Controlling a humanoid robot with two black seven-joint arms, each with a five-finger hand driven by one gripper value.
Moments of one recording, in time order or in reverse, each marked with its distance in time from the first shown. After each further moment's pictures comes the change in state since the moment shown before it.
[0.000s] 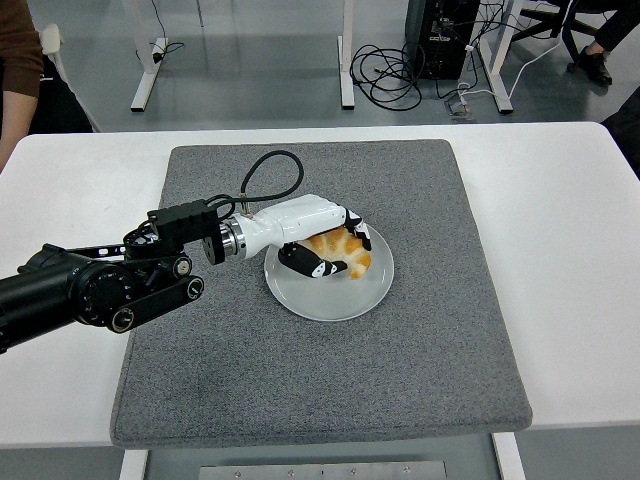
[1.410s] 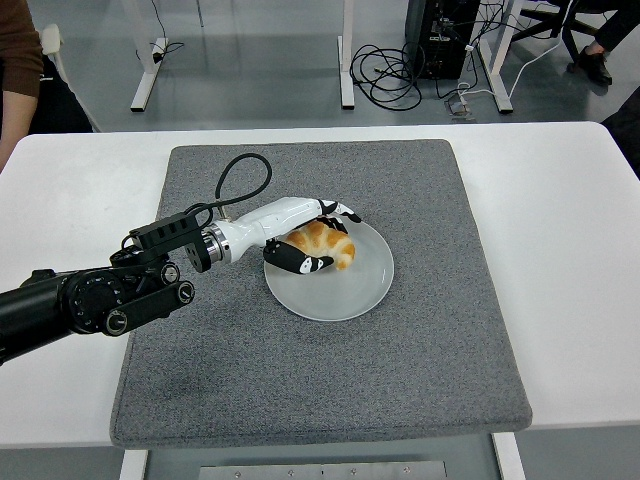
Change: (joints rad) left arm 0.046 0.012 -0.001 0.028 -0.190 0.015 0.006; right arm 0.002 0.000 0.002 0.005 0.000 0.000 0.000
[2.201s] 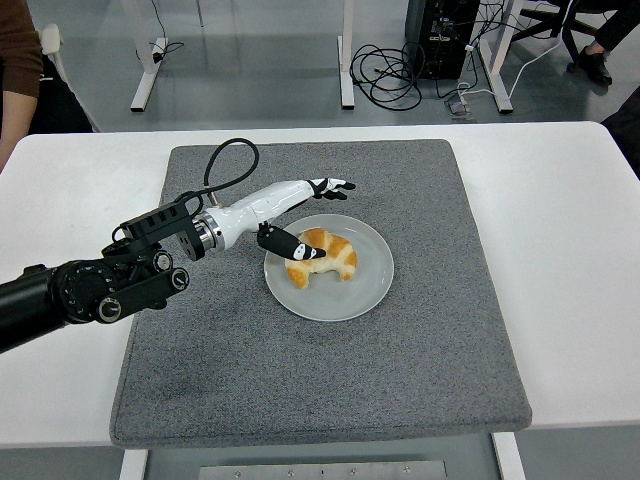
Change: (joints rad) left arm -0.031 0.031 -0.023 0.000 -0.090 -0.008 -0.002; right arm 0.000 0.000 0.000 0.000 0.000 0.000 0.000
